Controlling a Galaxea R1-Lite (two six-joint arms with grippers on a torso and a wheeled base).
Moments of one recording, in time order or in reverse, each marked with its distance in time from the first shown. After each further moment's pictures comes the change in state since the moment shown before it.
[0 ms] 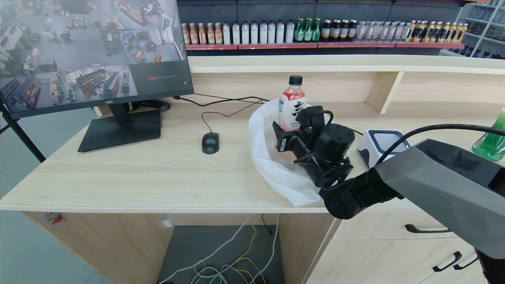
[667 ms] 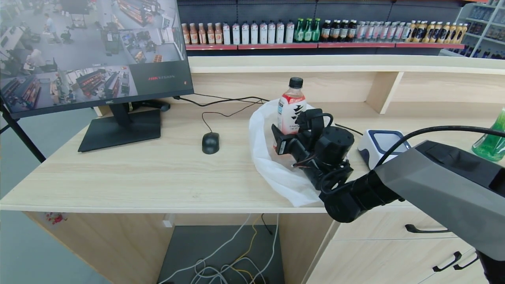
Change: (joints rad) left arm 0.000 0.000 0.000 0.000 0.000 -0.001; right arm 0.009 -0.003 0.031 -0.006 0.001 0.019
